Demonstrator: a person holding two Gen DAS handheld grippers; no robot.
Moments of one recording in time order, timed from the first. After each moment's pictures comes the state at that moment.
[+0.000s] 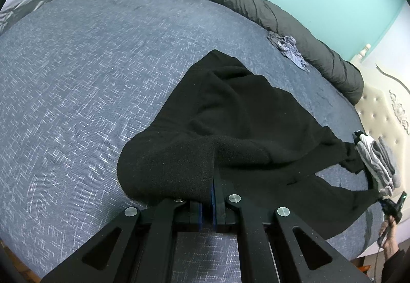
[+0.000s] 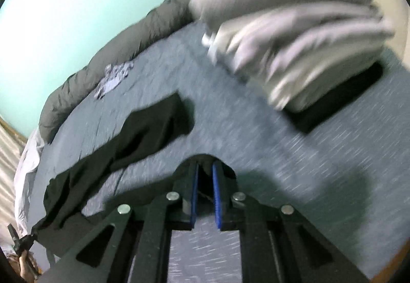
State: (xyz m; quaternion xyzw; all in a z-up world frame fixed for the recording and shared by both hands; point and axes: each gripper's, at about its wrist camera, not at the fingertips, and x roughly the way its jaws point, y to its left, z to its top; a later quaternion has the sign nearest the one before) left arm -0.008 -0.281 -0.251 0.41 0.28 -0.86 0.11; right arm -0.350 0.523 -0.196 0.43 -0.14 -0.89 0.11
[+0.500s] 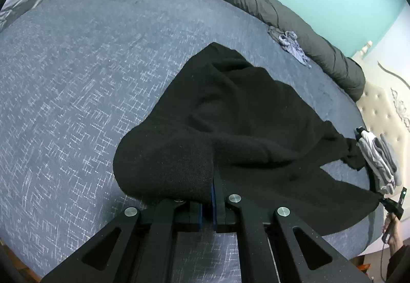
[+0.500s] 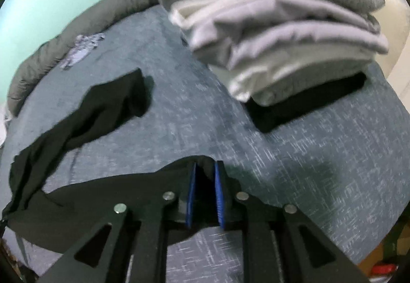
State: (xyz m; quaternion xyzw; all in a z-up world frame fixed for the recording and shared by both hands) left arm -0.010 -0.273 -0.259 0.43 0.28 -0.85 0.11; right arm -0.362 0.523 -0.234 0.50 -0.06 -0.86 0.04
